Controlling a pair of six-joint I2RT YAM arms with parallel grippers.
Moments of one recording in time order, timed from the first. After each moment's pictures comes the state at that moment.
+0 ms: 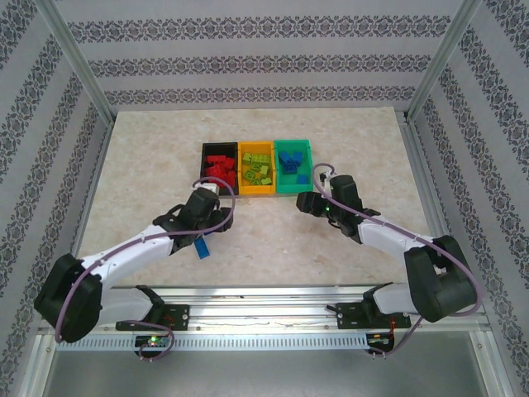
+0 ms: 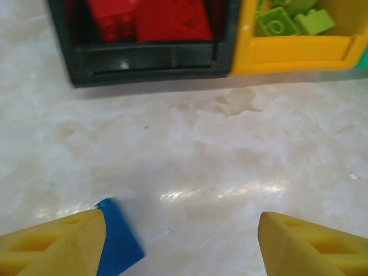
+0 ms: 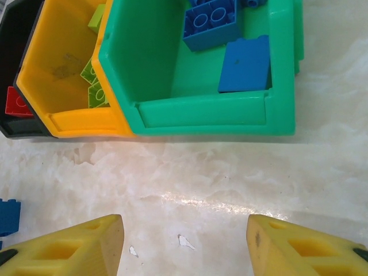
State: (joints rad) left arm -0.56 1.19 0.63 -0.30 -0.19 -0.51; right arm 0.35 1.35 0.58 0.11 -0.26 0.52
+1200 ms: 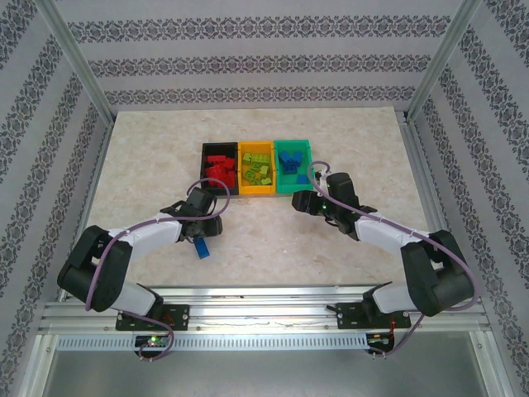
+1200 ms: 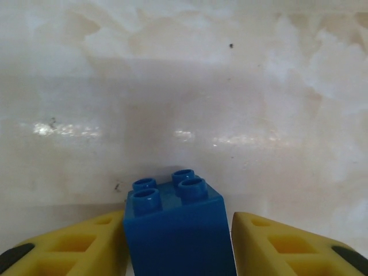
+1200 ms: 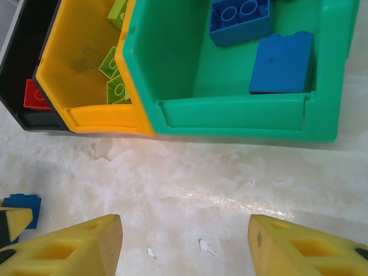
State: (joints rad) left arm -0.44 1.45 0.66 -0.32 -0.04 -0.58; right arm 0.36 1.40 0.61 0.12 -0.30 0.52
